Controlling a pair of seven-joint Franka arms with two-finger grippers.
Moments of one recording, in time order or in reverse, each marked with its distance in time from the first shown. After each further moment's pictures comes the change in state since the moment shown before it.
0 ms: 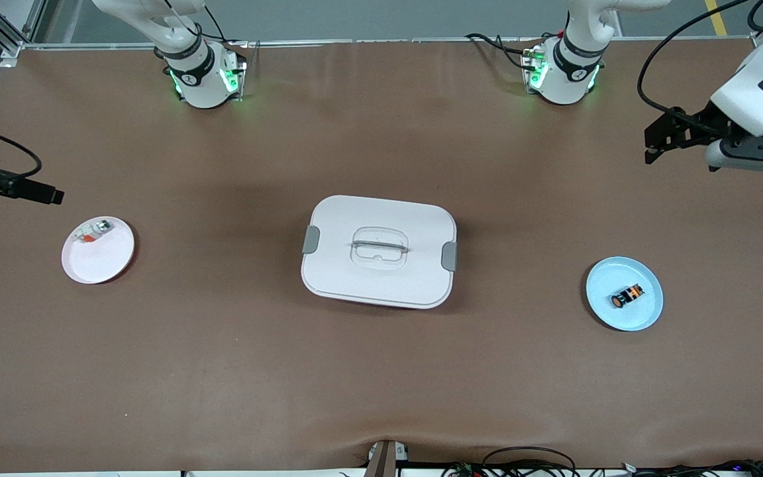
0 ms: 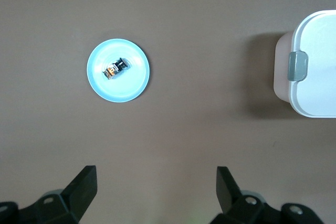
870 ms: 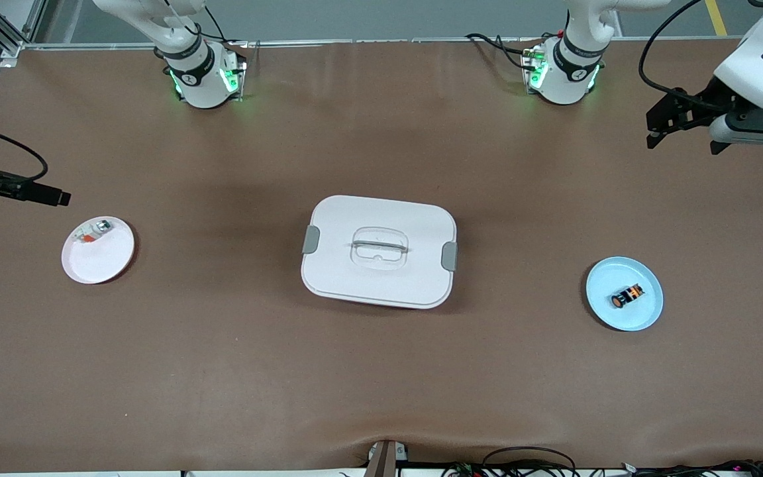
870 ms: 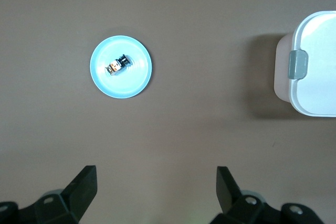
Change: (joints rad) left arm 0.017 -0.065 -0.009 -0.062 0.001 0.018 -0.016; right arm -0.004 -0.081 0.003 -0.164 0.005 0.093 -0.023
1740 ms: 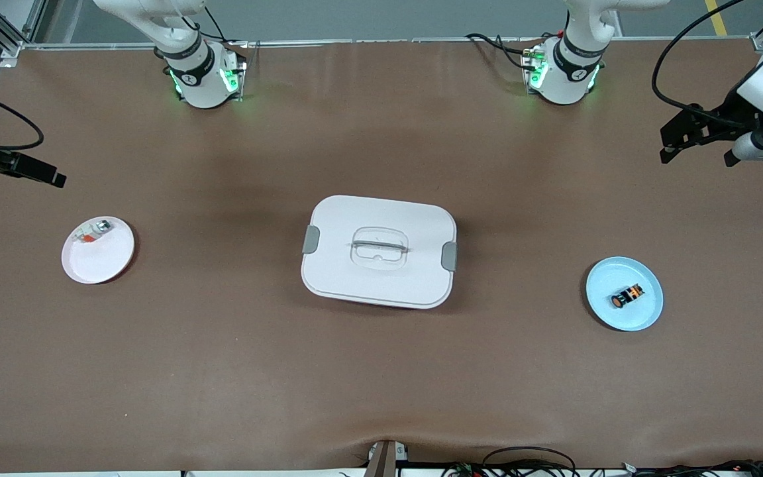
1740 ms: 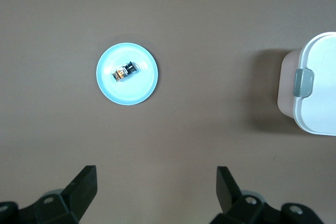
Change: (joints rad) left arm 0.023 0.066 -0.003 0.074 0.000 0.001 -0.025; right arm -0.018 -0.192 -0.003 -0.255 -0.001 0.152 -0.047
